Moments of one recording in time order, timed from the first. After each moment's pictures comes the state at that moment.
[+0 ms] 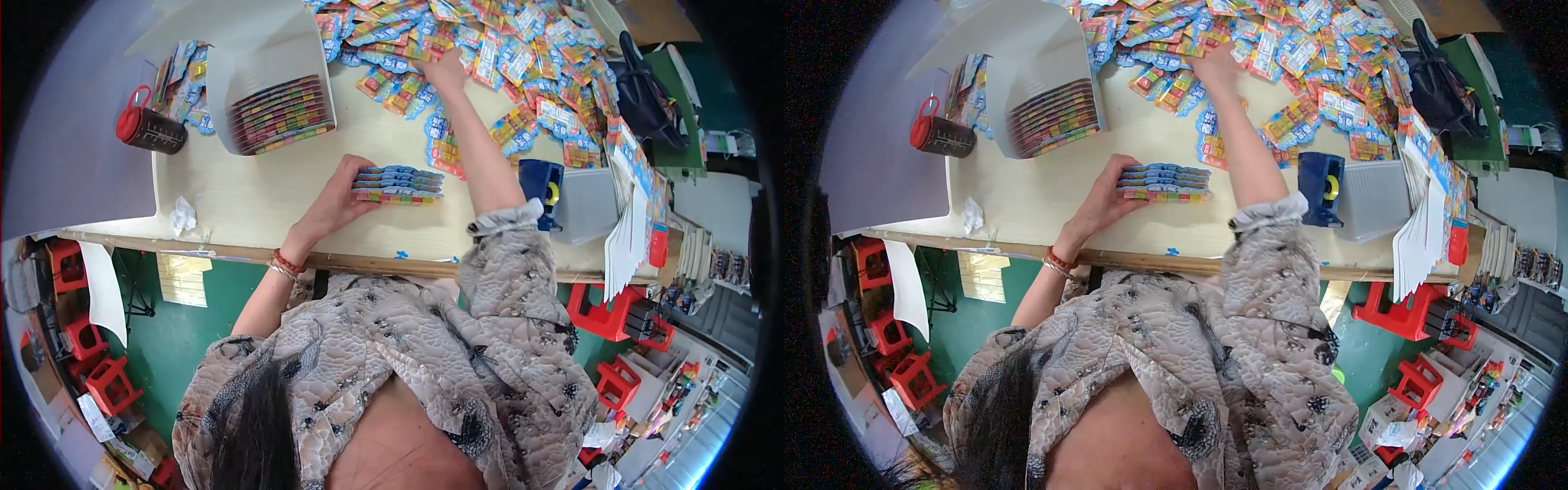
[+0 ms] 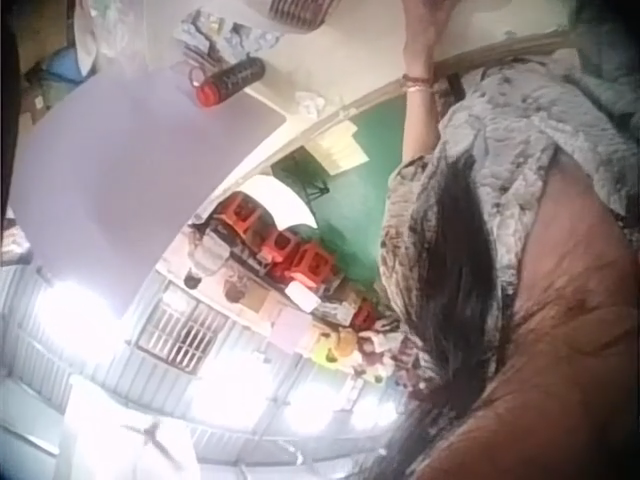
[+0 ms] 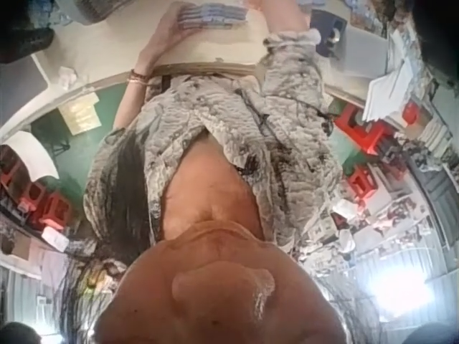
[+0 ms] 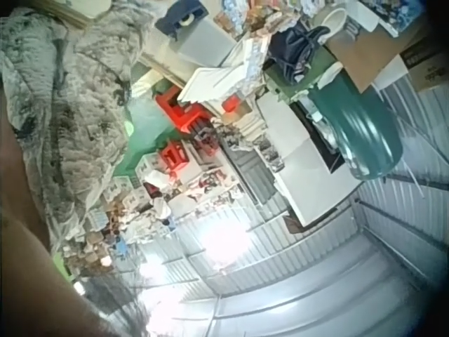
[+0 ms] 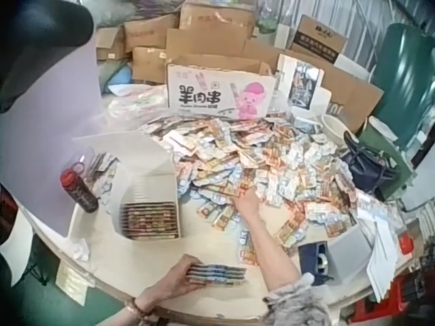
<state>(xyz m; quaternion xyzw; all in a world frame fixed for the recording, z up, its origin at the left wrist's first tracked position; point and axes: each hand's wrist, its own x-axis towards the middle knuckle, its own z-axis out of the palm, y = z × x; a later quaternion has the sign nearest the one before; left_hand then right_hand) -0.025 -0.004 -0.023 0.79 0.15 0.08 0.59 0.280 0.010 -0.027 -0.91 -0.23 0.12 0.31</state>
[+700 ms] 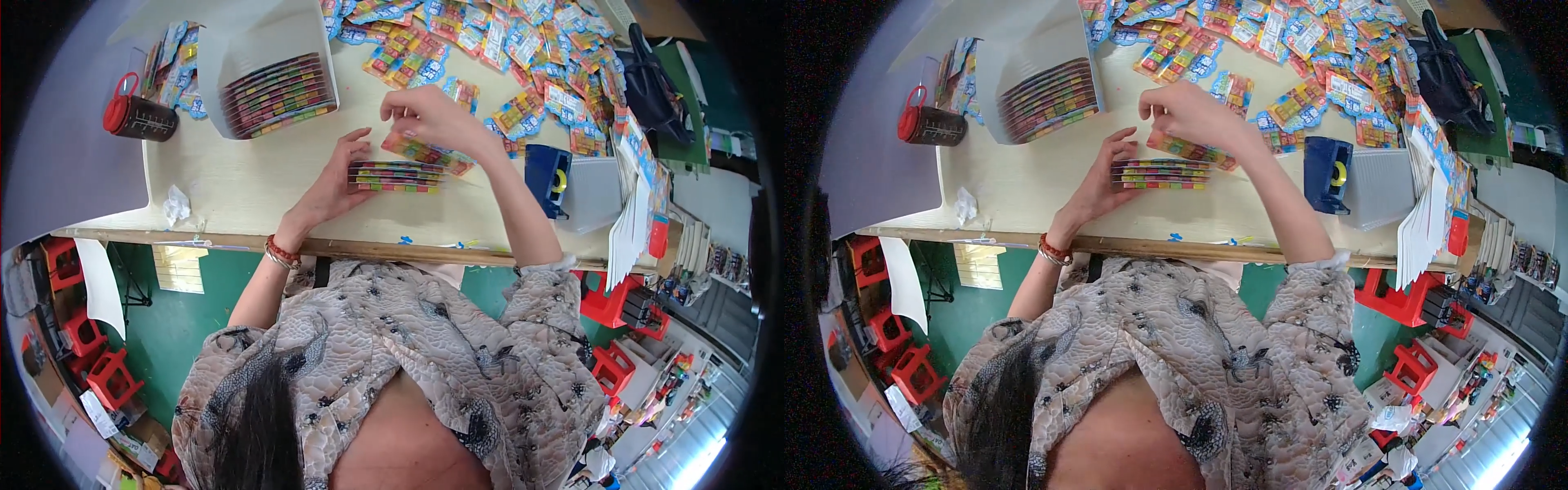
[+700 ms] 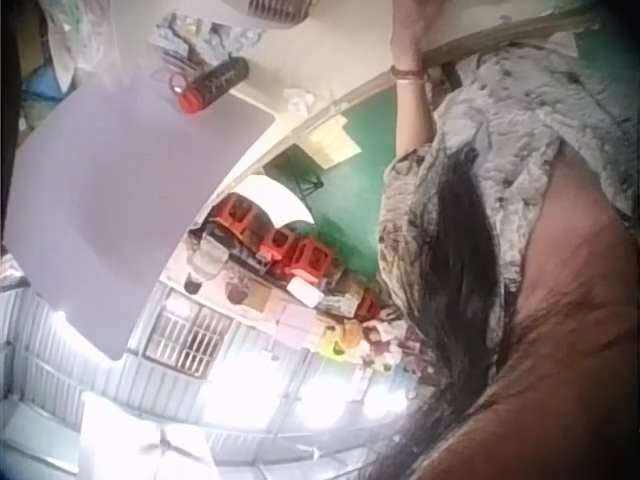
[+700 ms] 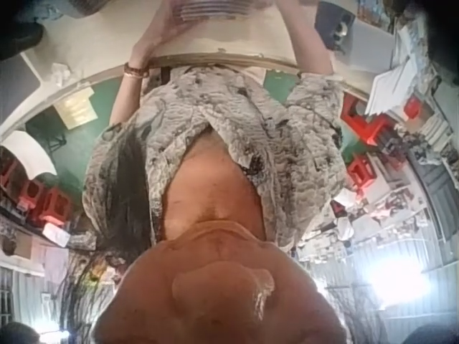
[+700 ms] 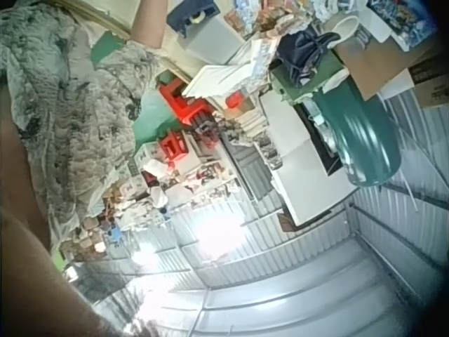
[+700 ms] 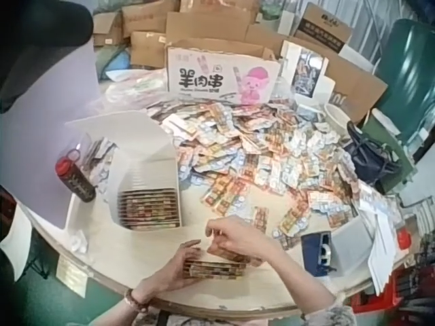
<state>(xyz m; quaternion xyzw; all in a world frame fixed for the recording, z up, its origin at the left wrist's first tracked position) -0.029 -0.003 -0.021 0.78 0.10 0.13 0.60 0.193 -0.072 0.051 -0.64 -0.64 0.33 0.25</state>
